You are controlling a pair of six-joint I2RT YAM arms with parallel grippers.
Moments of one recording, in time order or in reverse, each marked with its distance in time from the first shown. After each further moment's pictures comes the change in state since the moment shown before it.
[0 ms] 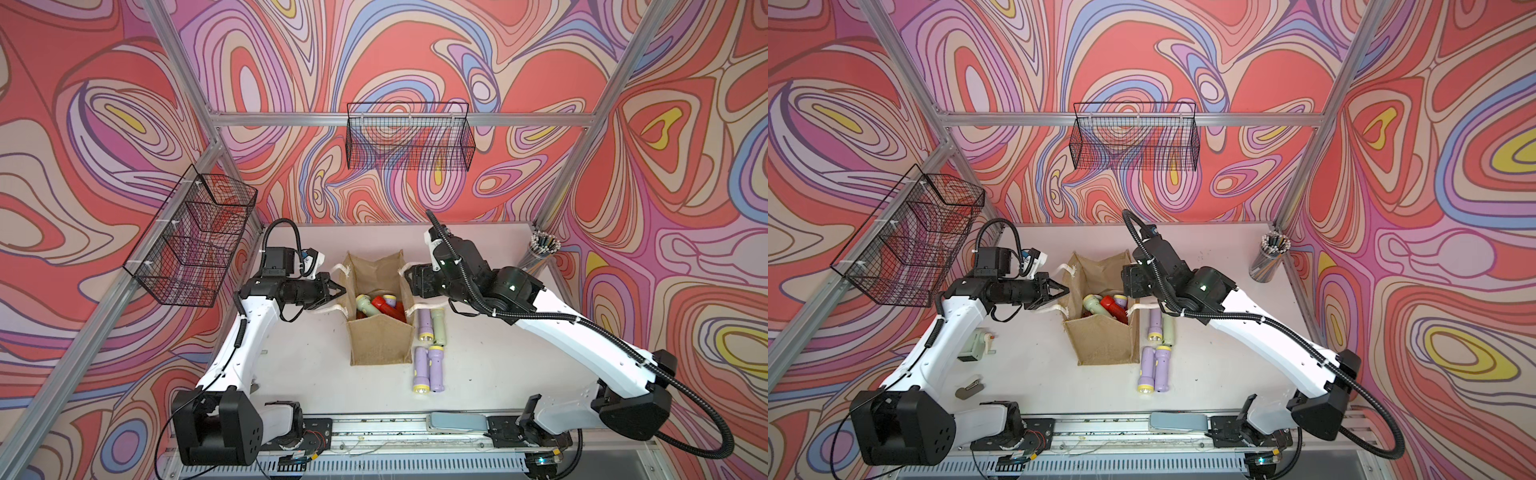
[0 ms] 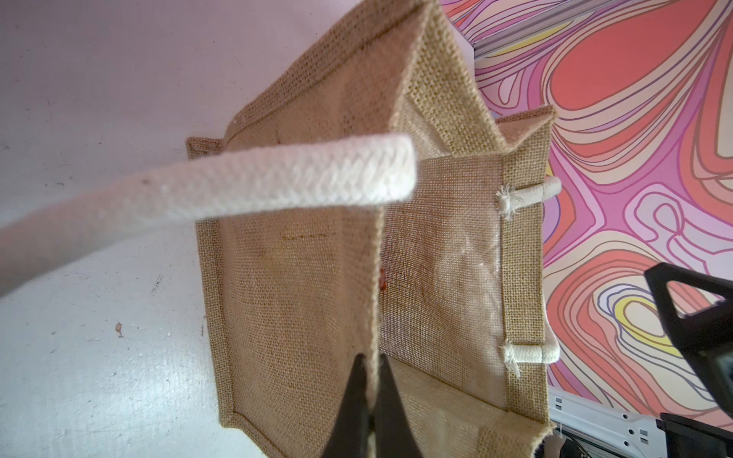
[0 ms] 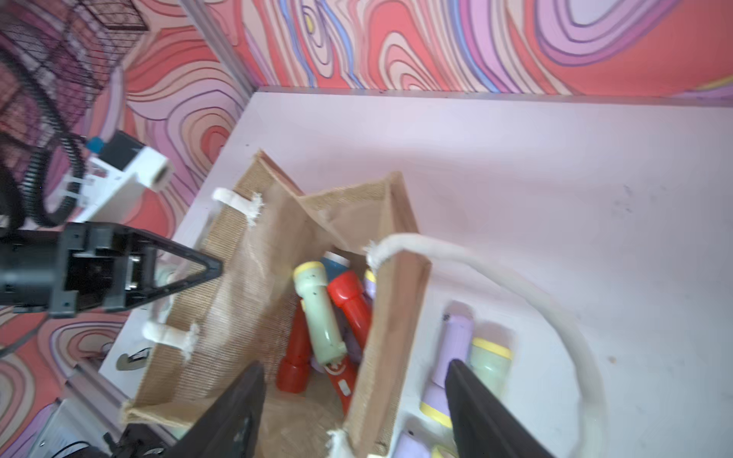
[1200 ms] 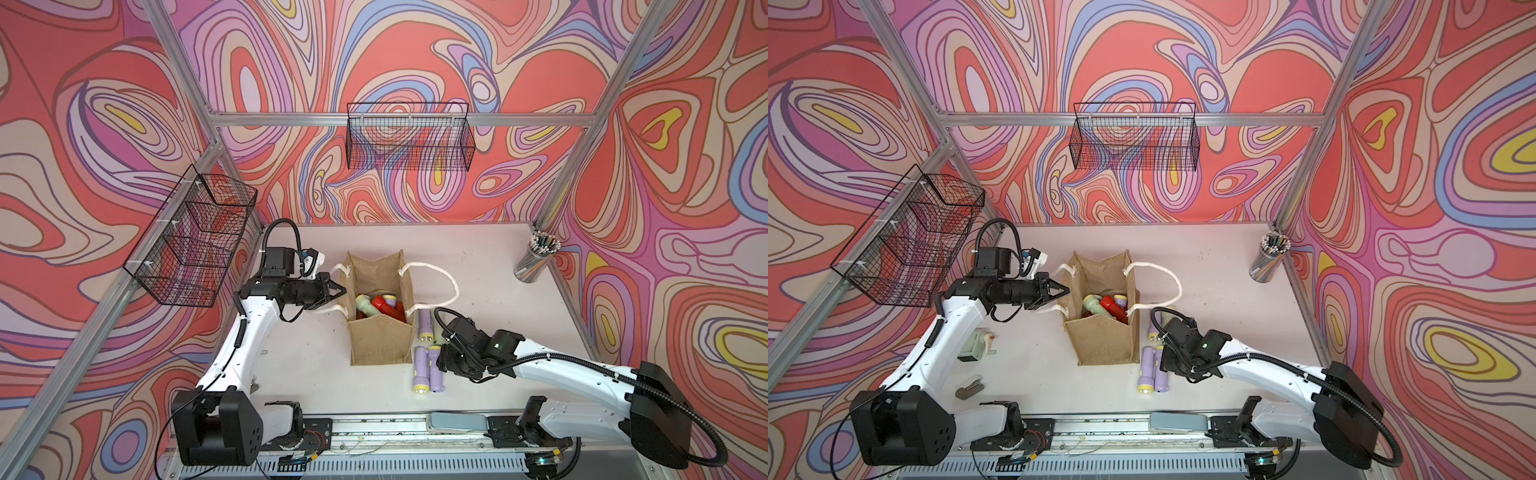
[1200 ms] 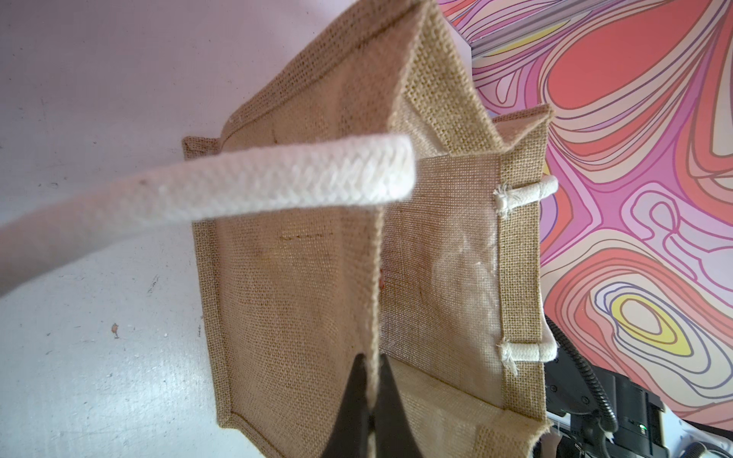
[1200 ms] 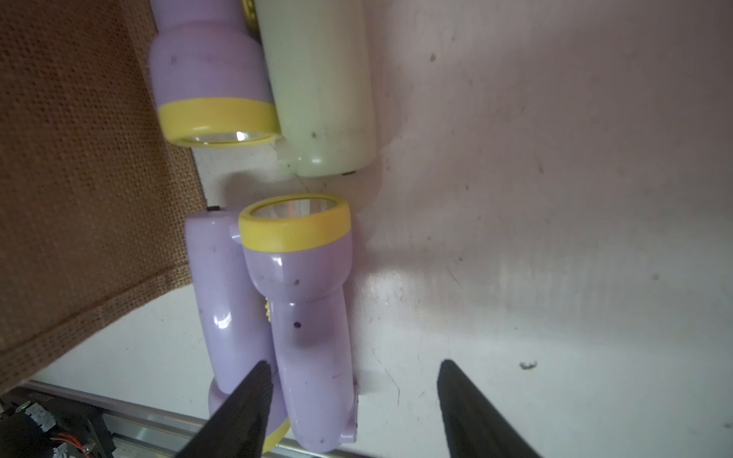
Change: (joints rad) left arm 0.000 0.000 0.000 0.000 0.008 0.000; right arm -0.003 -0.159 -0.860 0.172 -0.320 0.516
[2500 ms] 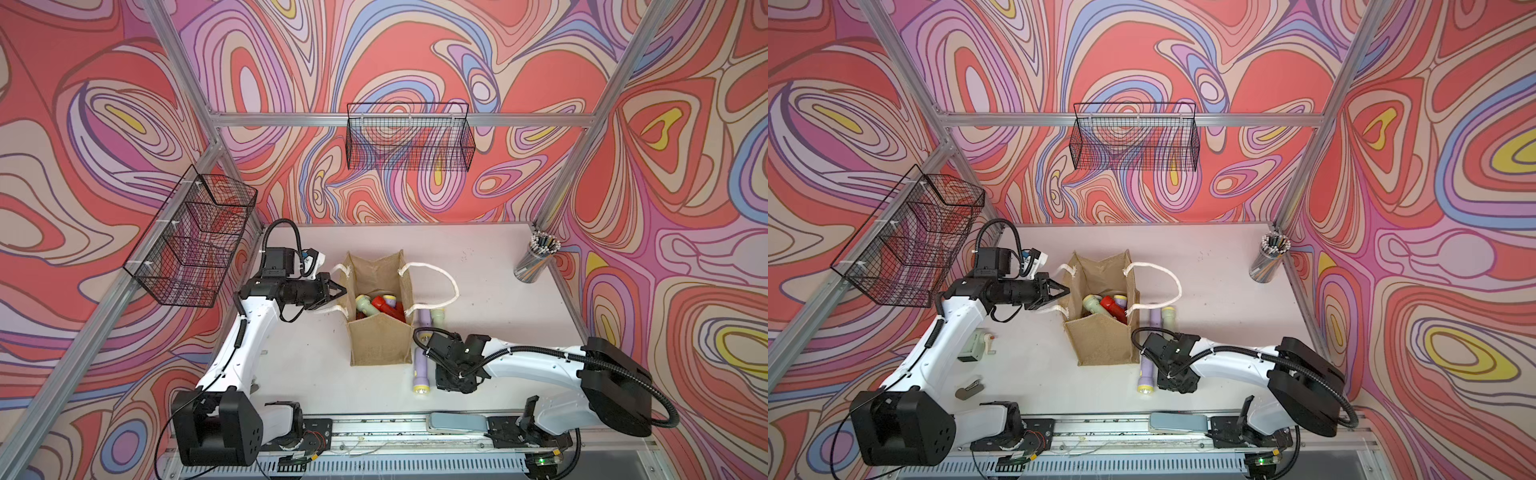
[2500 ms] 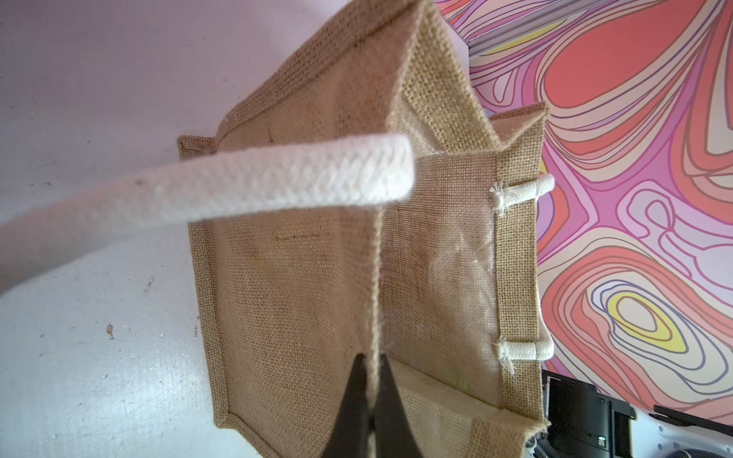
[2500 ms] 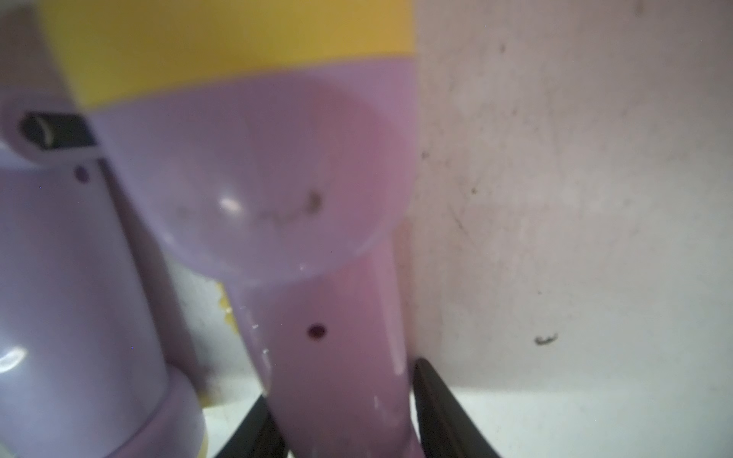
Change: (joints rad) left arm 0.000 0.000 0.000 0.000 0.009 0.000; right arm 0.130 0.237 0.057 -0.103 0.032 0.052
